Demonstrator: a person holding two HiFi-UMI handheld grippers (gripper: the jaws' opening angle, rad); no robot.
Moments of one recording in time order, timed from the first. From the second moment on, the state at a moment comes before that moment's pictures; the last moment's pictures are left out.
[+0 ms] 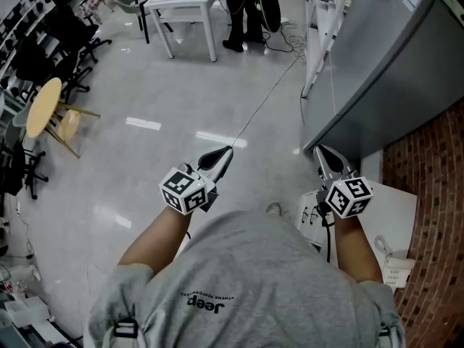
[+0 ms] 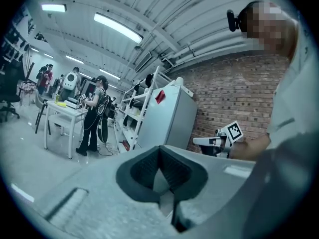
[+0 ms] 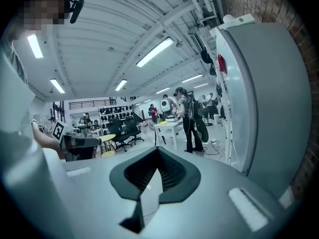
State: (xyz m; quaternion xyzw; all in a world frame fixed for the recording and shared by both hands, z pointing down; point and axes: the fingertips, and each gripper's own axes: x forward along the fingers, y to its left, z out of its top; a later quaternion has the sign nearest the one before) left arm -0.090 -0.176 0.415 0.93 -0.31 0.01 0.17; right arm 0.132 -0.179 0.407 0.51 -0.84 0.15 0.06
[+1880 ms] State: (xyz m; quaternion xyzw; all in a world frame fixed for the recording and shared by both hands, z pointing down) left arm -0.029 -0.330 0.402 0.95 -0.27 0.02 0.17; right arm 0.158 -0.305 0.400 0.50 -0.85 0.12 0.10
